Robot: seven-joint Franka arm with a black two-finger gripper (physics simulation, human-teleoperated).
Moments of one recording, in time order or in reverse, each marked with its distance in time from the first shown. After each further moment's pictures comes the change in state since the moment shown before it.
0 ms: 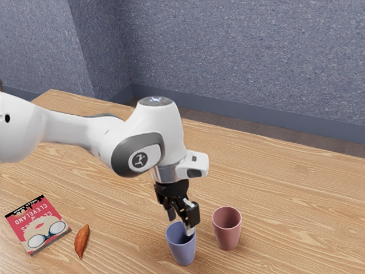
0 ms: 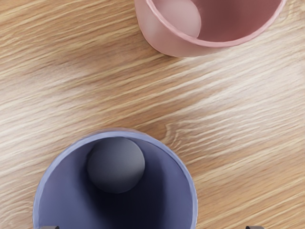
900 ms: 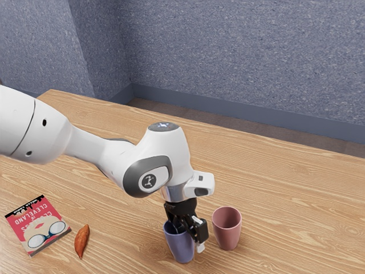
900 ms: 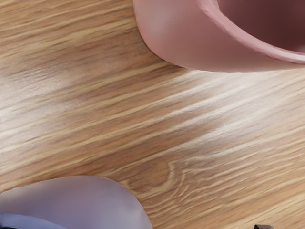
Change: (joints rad) arm -0.041 0.217 0.042 -0.014 0.079 0.187 -0.041
